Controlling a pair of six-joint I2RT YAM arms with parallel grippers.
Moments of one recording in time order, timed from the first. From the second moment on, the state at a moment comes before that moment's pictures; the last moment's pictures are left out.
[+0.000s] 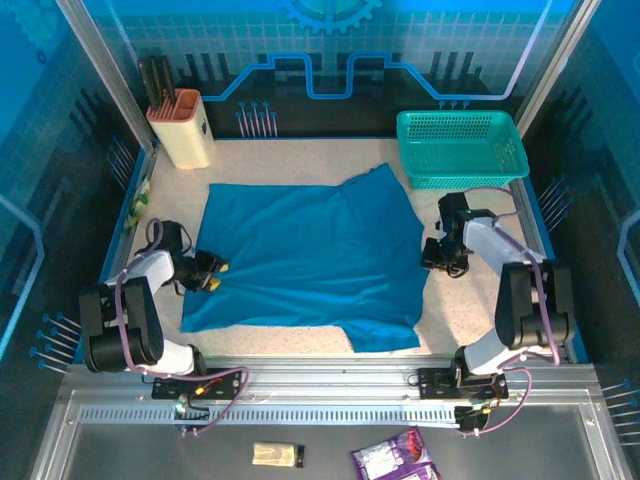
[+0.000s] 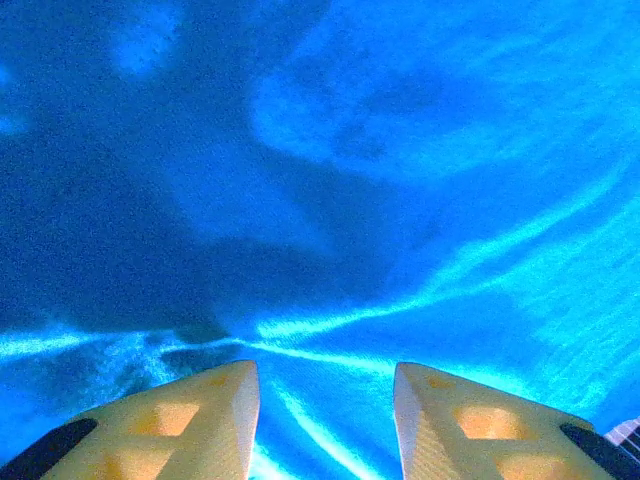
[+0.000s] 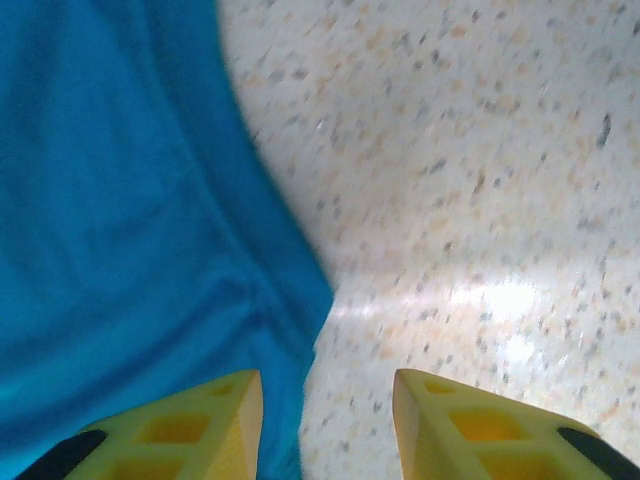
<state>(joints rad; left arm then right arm) 0.28 1.42 0.66 -0.52 0.47 -0.79 0.07 1.51 0.95 -0.86 -0.06 0.32</state>
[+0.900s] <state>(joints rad) 0.27 1.20 0.67 -0.65 0.44 -0.79 0.82 1.09 0.75 -1.10 -0.08 0.81</state>
